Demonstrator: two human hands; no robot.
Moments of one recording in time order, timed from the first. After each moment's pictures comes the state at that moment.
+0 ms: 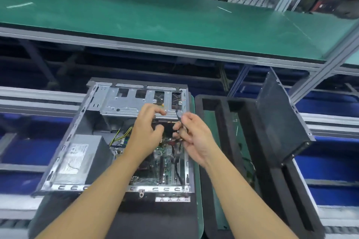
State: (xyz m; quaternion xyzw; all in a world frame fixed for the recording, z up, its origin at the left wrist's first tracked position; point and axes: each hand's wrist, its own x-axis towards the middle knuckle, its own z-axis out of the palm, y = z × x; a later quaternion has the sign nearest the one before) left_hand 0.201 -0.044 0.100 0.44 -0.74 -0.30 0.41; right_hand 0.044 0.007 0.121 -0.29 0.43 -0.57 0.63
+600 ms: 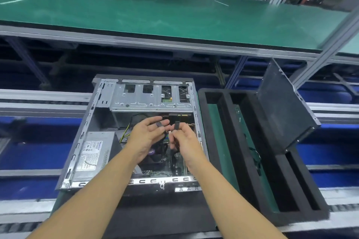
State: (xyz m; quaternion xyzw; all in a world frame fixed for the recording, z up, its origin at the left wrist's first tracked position) left_hand 0.244 -0.049 0.055 0.40 -0.39 -0.74 0.38; right_hand 0.110 0.023 0.081 -0.36 0.60 -0.49 0.53
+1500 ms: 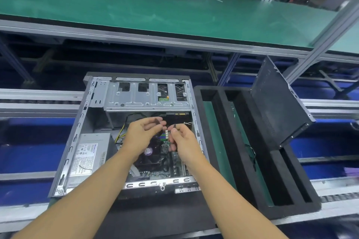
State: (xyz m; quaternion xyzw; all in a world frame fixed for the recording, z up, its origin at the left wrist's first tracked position) left_hand 0.248 -0.058 0.050 0.45 -0.52 -0.63 0.36; right_hand 0.112 0.019 0.071 -0.38 0.65 -0.45 0.47
